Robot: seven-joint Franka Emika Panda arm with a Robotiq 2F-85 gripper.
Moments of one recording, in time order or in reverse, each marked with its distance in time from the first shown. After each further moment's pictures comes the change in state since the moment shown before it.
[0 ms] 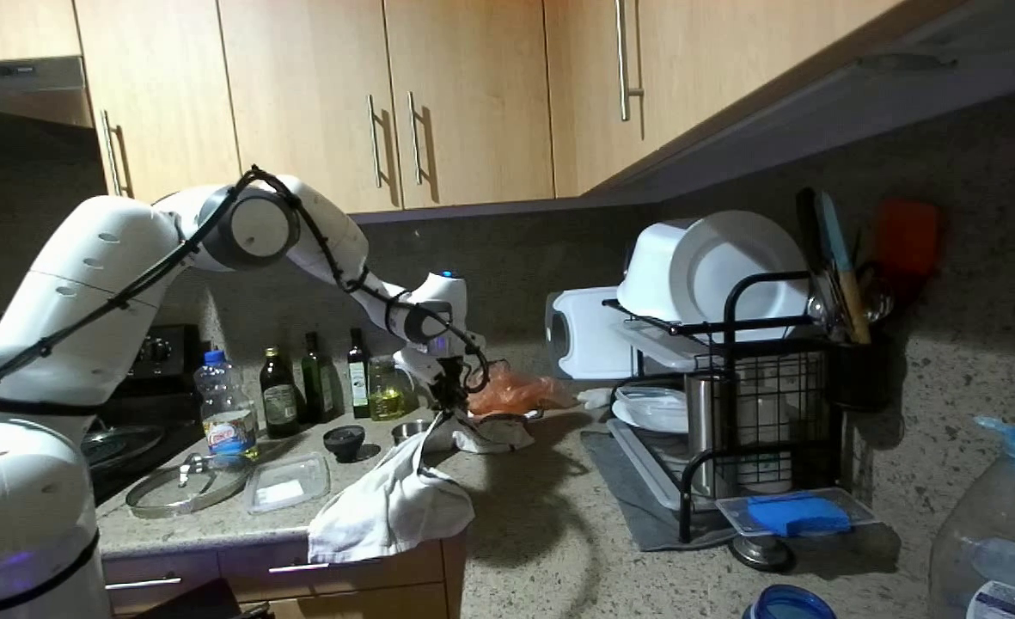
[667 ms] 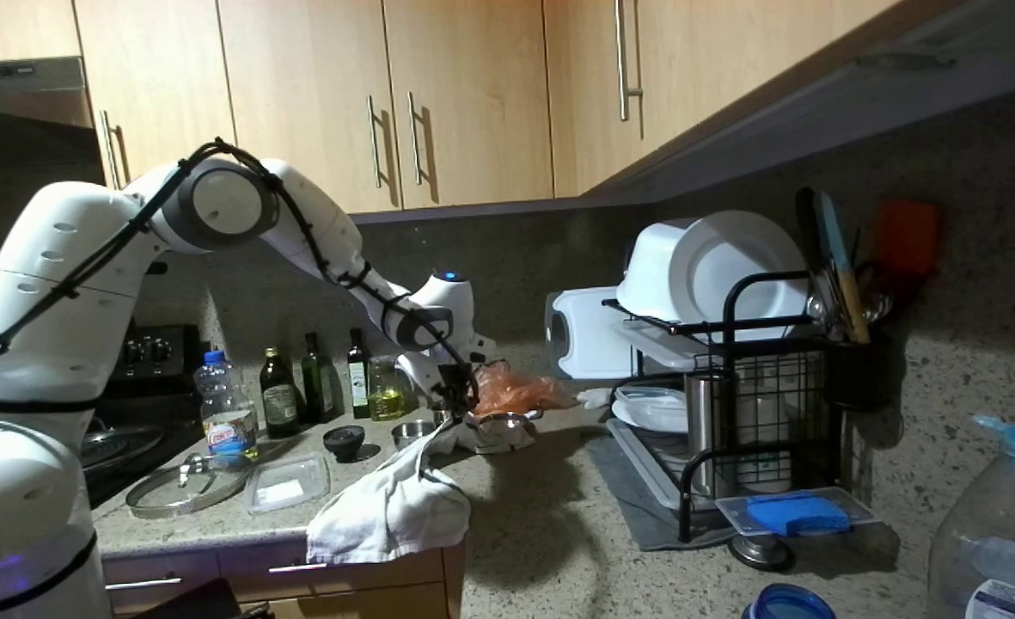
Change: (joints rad) arm -0.081 -0.118 -0.001 -0.194 0.120 0.146 0.000
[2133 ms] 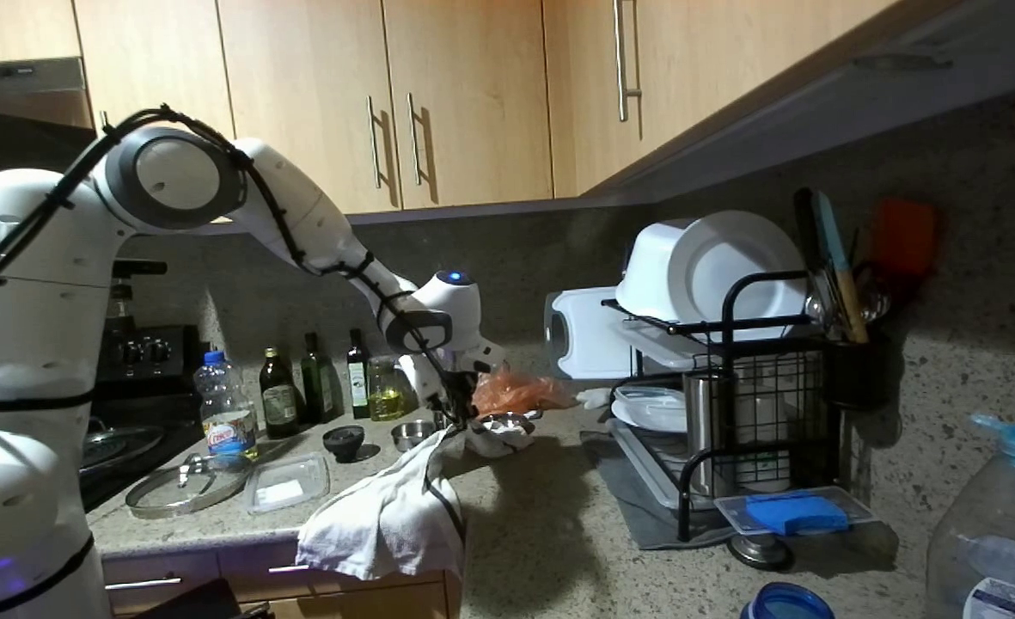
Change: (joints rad) arm -0.088 -0.124 -0.010 -0.163 0.176 0.026 -0.118
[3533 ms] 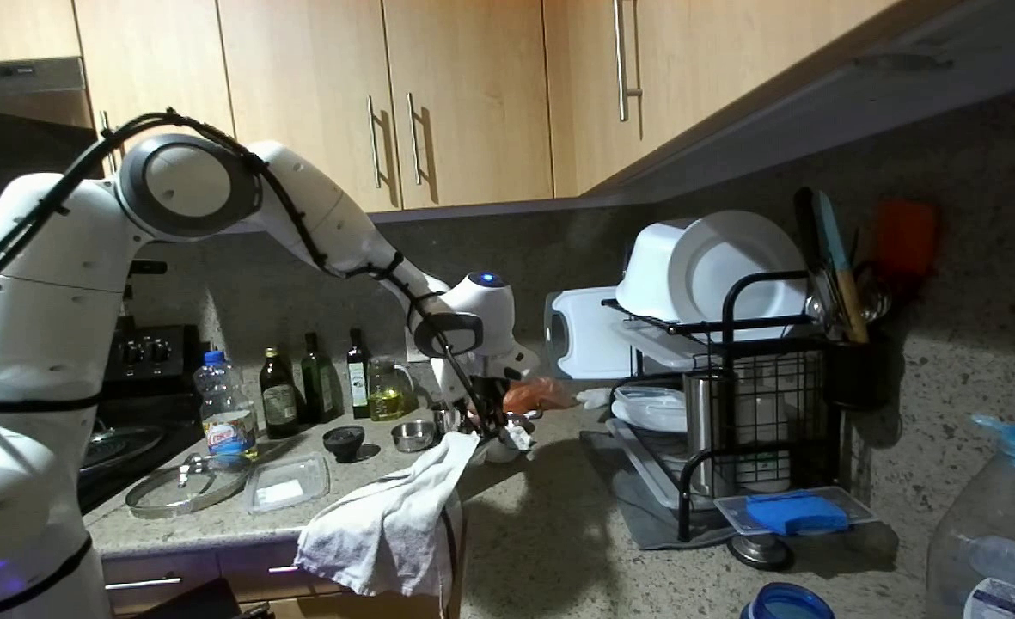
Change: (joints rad) arm -0.052 0.062 -0.071 0.085 0.004 -0.046 0.045
